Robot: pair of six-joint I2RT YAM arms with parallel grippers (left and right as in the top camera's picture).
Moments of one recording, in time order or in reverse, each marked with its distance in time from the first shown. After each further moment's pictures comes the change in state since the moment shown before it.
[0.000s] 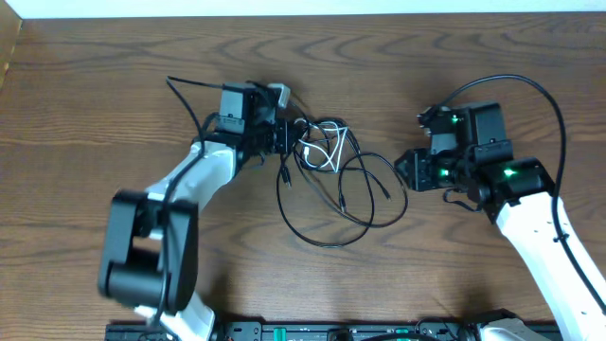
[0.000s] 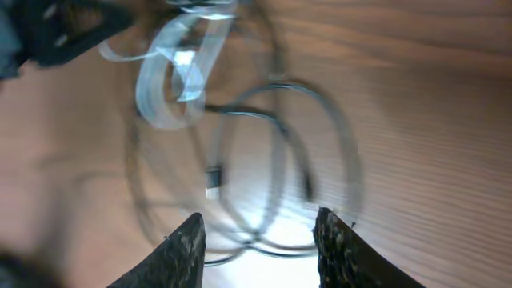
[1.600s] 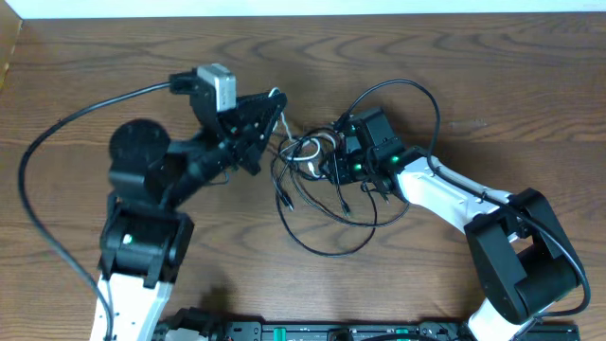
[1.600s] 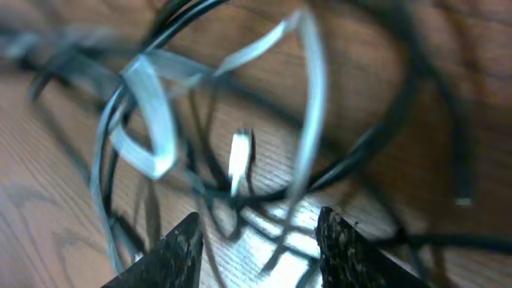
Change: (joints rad) left arm 0.000 -0.800 0.000 -0.012 0.076 -0.165; right arm 0.274 0.528 0.000 0.570 0.024 0.195
